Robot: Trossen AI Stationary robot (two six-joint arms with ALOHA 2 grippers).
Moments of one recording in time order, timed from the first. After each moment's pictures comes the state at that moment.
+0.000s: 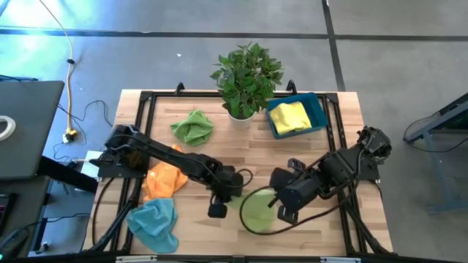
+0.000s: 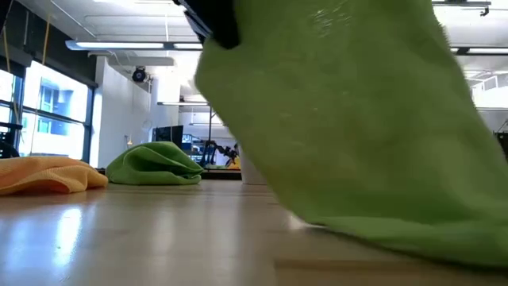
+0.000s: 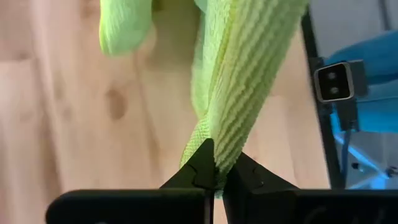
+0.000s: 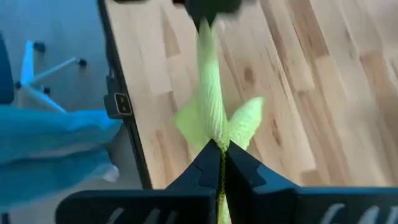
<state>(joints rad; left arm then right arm) -0.20 1.86 1.55 -0.79 0.14 -0.21 0.58 1.75 2.09 -1.47 0.19 0.84</state>
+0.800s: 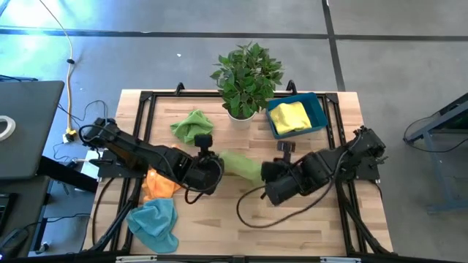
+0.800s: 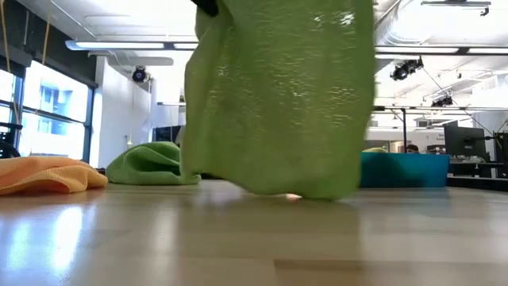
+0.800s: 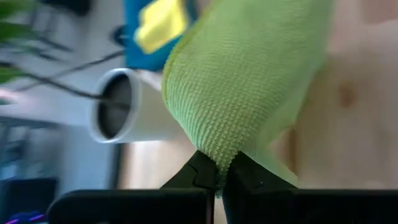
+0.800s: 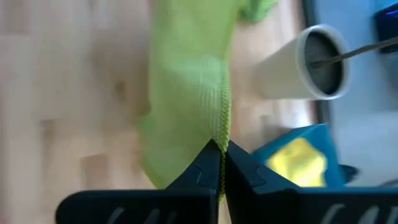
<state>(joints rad) -0.29 1.63 1.55 -1.06 -0.76 -0.12 0.49 1.79 2.00 -1.57 0.56 0.47</state>
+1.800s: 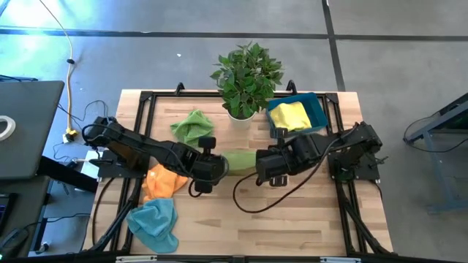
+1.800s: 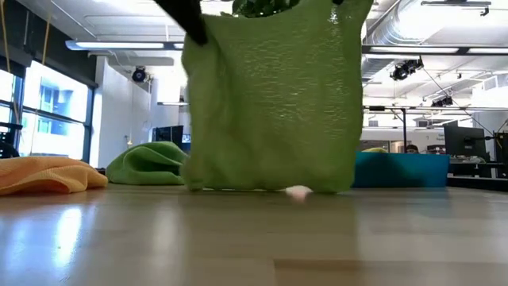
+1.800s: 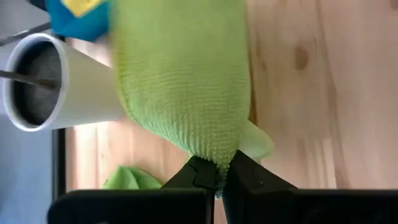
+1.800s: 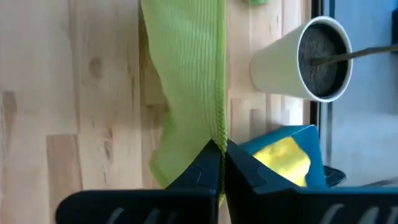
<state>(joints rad) -0.20 1.64 1.50 -1.07 -0.47 -0.09 0.33 1.79 1.99 -1.57 0.46 0.23</state>
